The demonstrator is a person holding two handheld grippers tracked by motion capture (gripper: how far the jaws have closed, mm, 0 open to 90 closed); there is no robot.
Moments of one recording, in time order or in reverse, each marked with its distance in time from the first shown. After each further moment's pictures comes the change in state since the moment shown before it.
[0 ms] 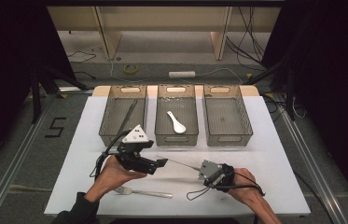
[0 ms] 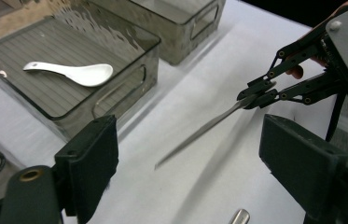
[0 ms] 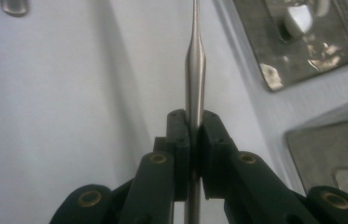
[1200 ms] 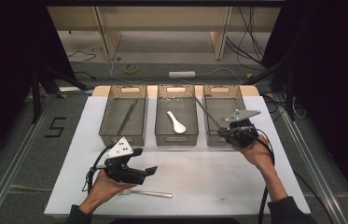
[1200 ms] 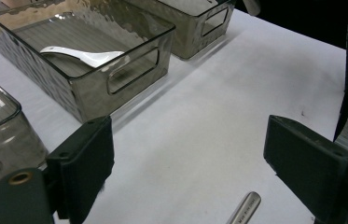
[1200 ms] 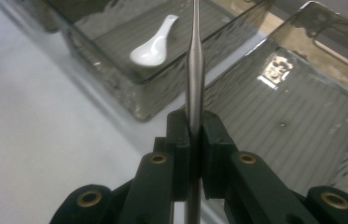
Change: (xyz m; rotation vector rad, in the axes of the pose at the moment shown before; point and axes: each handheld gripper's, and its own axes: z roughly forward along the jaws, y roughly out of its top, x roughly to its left) left arm 0.007 -0.050 -0.008 -0.095 0.033 -0.033; right arm -0.127 -0.017 -0.022 -0.144 -0.029 0.551
